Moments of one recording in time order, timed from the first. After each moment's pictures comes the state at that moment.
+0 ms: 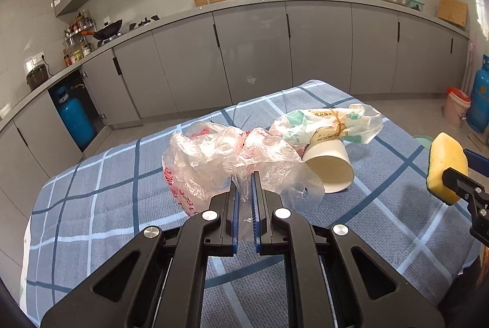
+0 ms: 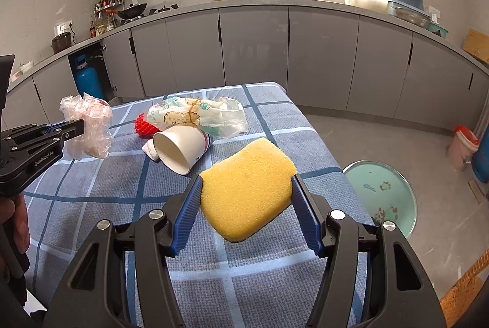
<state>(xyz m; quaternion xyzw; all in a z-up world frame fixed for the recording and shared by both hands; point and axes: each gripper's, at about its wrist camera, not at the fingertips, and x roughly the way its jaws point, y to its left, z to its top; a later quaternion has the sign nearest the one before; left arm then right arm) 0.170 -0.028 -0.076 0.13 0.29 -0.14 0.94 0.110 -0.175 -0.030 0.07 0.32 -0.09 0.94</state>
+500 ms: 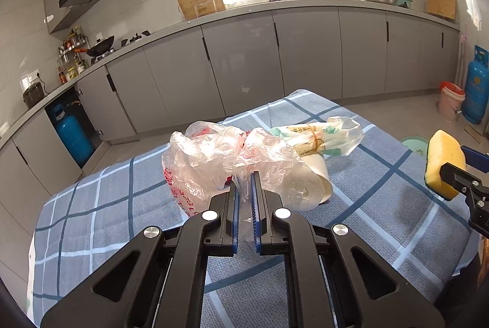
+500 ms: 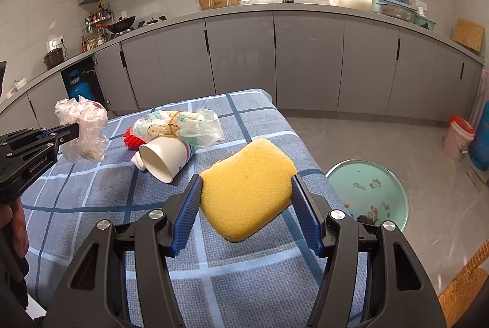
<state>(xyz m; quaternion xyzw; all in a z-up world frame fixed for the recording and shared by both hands) 0.159 -0.055 -0.060 0.16 0.26 -0.16 0.94 0.096 -0.201 -0.026 0.09 0.30 -0.11 0.94</state>
